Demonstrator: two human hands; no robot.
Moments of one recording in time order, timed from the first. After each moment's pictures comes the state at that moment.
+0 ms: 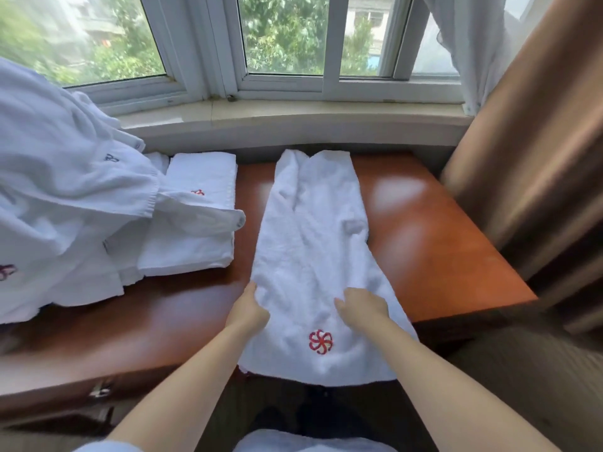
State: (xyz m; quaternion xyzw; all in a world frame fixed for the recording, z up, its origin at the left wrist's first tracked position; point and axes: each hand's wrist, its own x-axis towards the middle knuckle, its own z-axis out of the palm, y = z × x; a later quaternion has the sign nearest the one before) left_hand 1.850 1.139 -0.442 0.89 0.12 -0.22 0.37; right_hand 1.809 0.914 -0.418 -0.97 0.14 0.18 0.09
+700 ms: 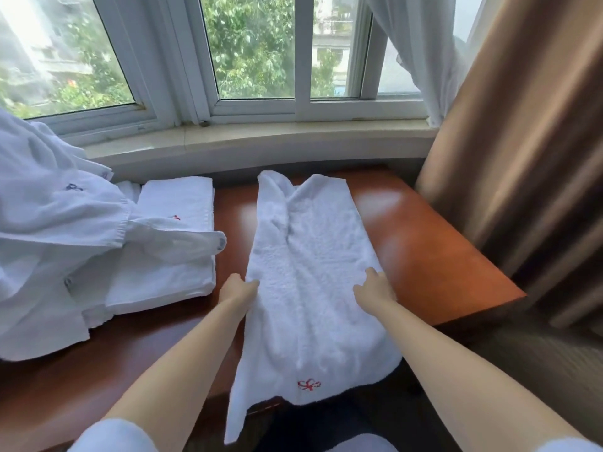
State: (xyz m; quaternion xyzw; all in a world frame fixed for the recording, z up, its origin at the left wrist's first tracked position) left_hand 1.934 1.117 -0.433 0.88 0.14 -0.16 0.43; right_hand 1.848 0.868 -0.425 -0.92 0.30 0.09 0.24
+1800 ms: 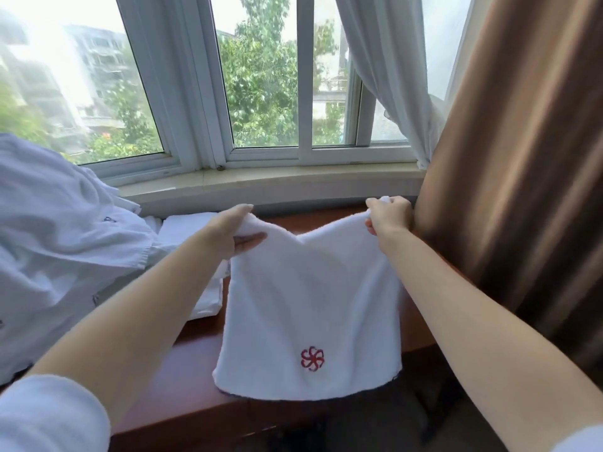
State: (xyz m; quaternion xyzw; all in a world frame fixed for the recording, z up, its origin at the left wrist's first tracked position) left_hand 1.935 1.105 -0.234 0.65 0.13 -0.17 0.73; right_hand 1.881 0.850 -0.246 -0.66 0.30 -0.29 0.62
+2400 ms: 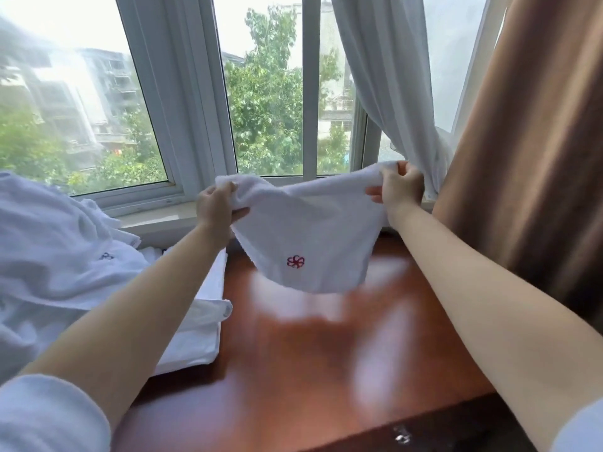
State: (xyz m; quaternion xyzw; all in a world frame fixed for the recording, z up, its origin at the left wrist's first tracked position) left_hand 1.994 1.092 -0.161 0.59 0.02 0.09 0.80; right_hand 1.944 0.824 -0.148 -0.65 0.18 -0.38 0.63
